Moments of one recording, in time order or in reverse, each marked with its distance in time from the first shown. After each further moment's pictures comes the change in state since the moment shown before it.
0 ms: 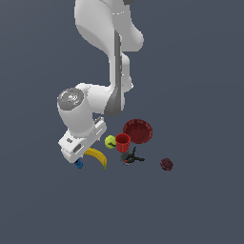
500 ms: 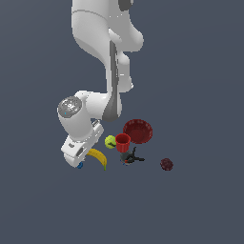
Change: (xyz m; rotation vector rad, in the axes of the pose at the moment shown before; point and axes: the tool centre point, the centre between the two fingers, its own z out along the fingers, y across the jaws) arm -0.006 0.003 0.032 0.007 0.020 -0.136
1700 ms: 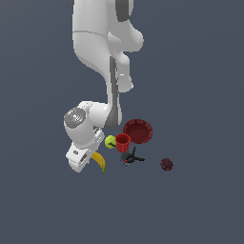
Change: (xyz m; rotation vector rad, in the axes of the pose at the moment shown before) arm 0.005 0.005 0.045 -0.016 0.009 -0.029
